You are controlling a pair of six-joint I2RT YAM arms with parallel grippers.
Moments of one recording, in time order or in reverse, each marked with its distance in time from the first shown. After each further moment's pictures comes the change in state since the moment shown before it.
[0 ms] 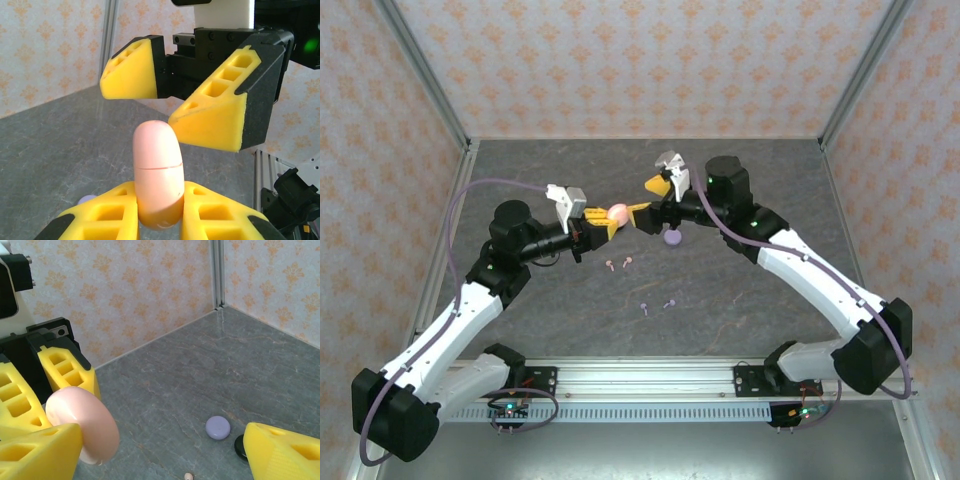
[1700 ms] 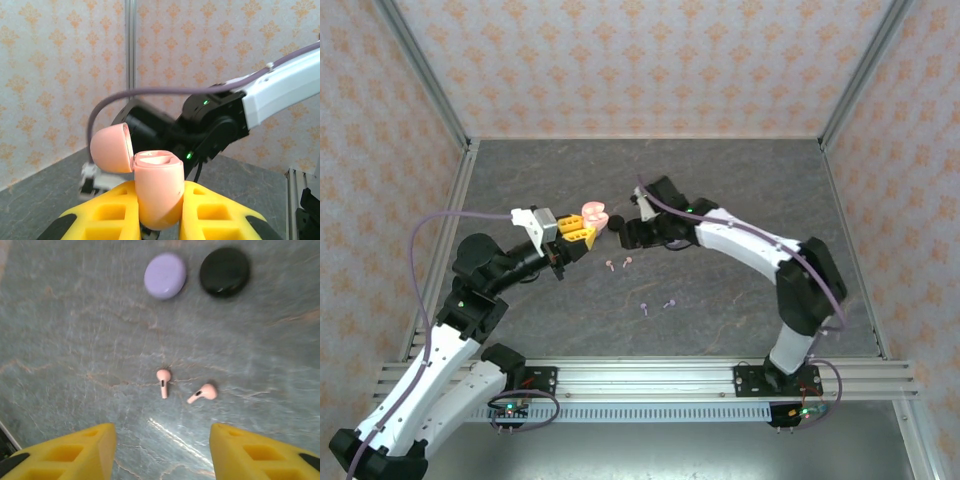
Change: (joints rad) left arm -0.019 -0.307 -0.060 -0.060 -0.146 0.086; right arm 0.127 0.457 0.175 -0.388 0.270 0.393
